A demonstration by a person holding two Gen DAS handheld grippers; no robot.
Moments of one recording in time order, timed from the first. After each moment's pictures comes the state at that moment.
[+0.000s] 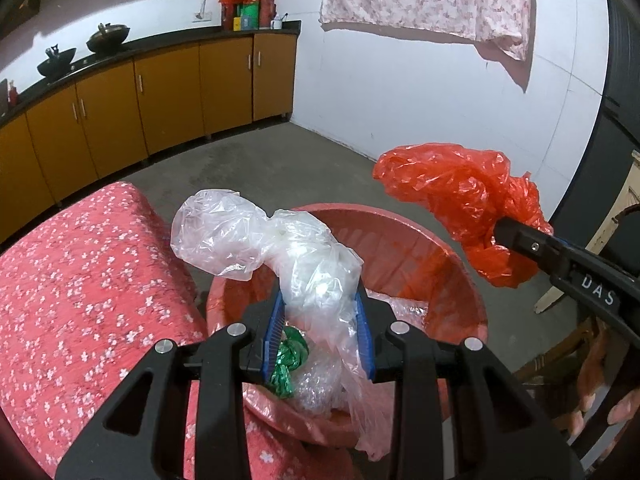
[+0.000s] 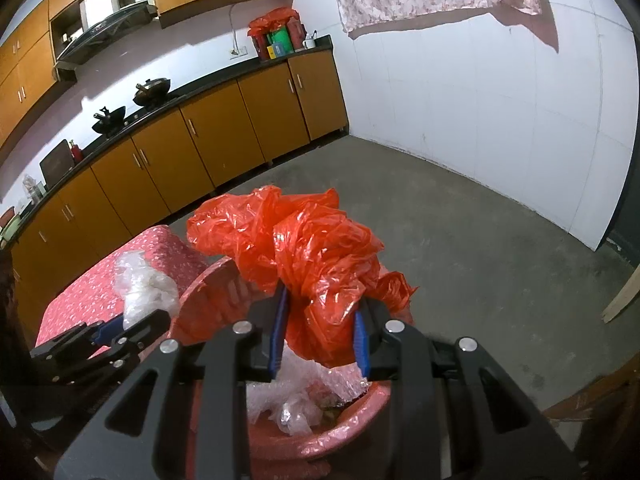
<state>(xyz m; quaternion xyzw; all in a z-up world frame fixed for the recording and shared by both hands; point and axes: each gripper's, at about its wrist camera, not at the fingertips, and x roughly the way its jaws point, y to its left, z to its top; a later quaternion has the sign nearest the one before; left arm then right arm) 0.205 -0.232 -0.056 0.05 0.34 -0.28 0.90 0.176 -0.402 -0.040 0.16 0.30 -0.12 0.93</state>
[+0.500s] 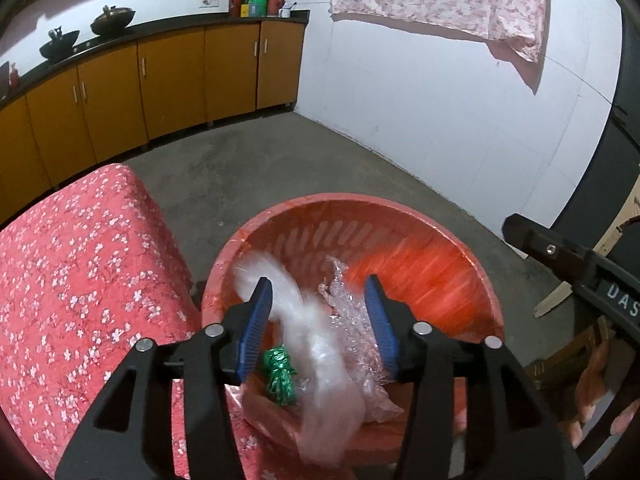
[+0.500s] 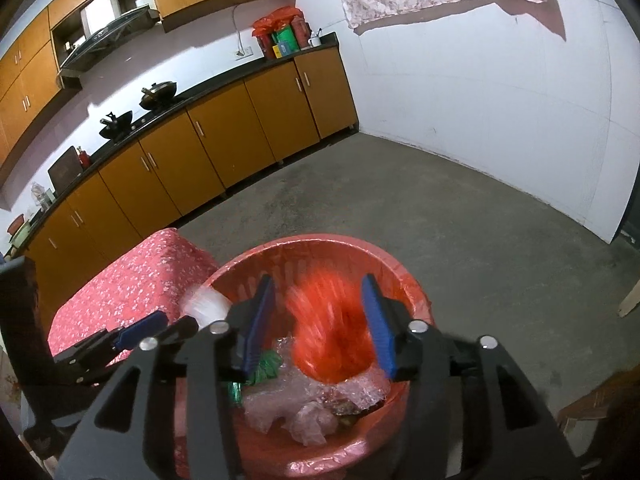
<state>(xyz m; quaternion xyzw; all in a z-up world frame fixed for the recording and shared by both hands) 0.226 -0.233 -0.070 0.04 0.36 -0.27 0.89 0.186 -0.399 -0.053 0.18 0.30 -0.10 0.93</state>
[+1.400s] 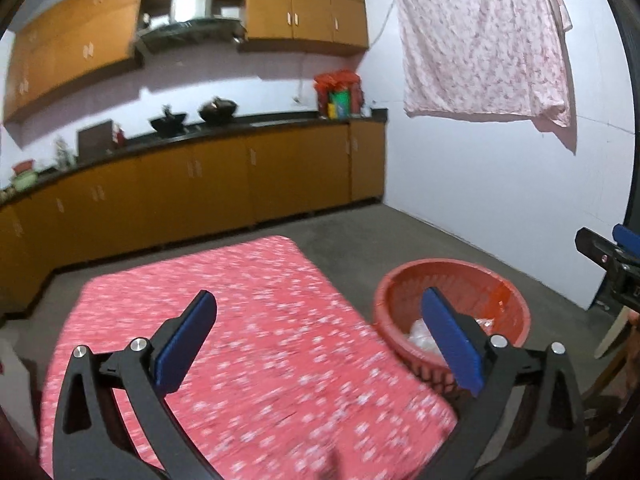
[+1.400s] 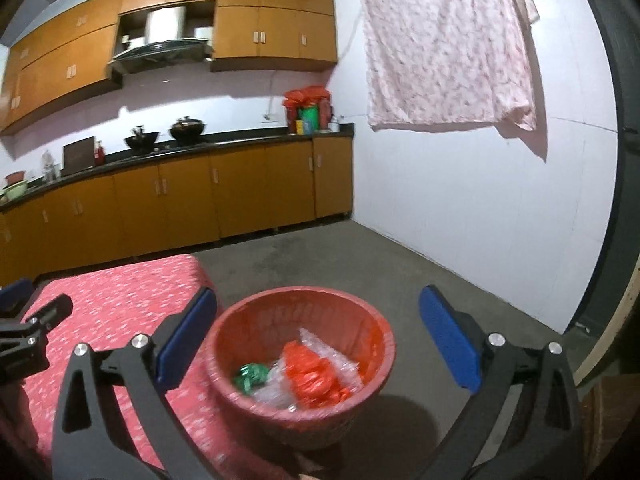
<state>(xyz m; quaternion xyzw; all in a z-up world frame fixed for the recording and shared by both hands) 0.079 -0.069 0.013 0.05 0.19 -0.12 0.97 0.052 -0.297 0.024 0.03 0.17 -0.13 0.98</state>
